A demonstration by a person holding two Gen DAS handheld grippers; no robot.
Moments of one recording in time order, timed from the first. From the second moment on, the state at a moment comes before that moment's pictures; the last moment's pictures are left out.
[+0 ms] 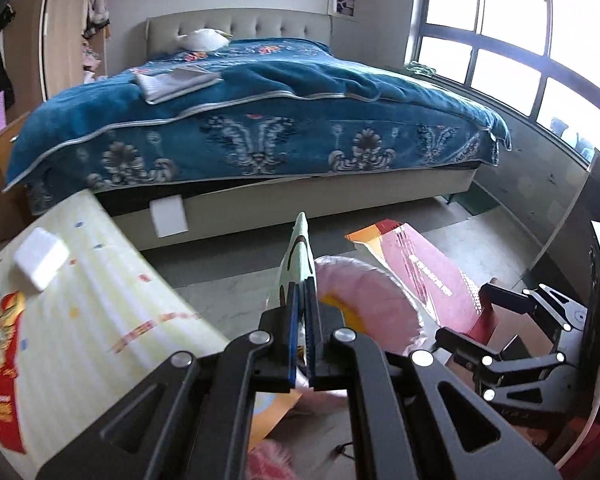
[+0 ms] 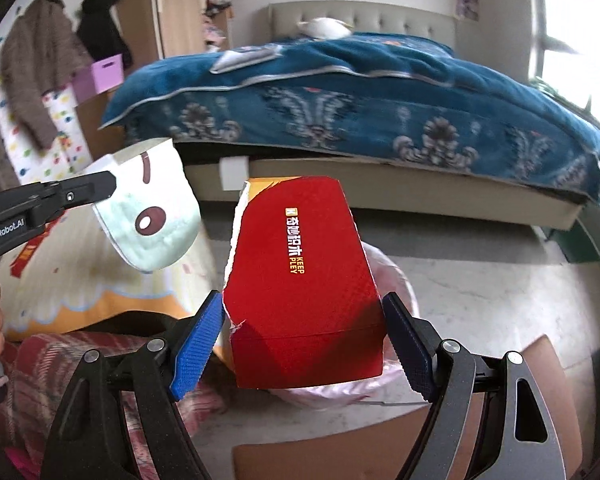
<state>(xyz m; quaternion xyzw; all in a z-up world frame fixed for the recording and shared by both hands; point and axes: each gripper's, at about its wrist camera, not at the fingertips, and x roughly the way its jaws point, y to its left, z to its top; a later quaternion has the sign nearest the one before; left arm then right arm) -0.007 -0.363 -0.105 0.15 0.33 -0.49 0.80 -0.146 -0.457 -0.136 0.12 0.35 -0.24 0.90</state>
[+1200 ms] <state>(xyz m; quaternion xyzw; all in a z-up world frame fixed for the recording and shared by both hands) 0.015 -0.279 -0.085 0.13 0.33 -0.39 0.85 -0.147 -0.451 -0.130 0.13 0.33 -0.22 0.91</state>
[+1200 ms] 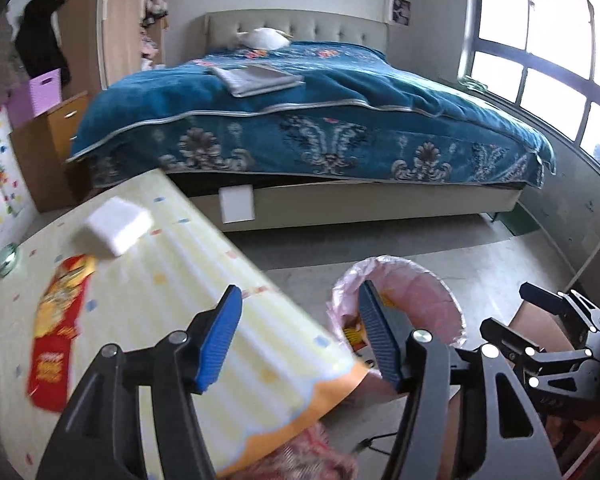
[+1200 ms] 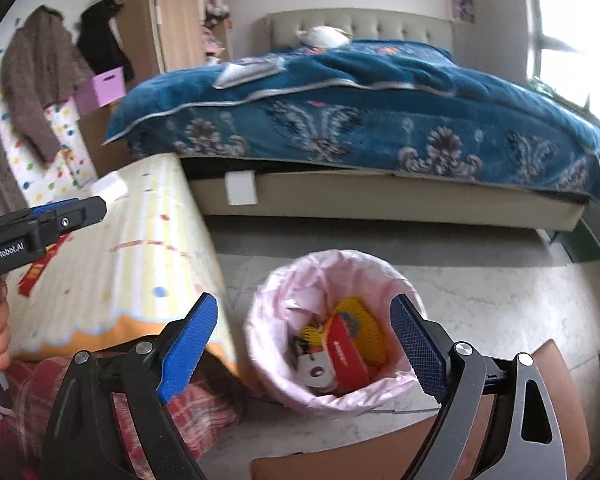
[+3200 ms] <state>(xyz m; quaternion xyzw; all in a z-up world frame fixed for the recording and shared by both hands) 0.152 -0.100 -0.164 0.11 0.45 -0.19 0.87 0.029 -0.295 -0.118 0.05 0.37 -0.03 0.93</state>
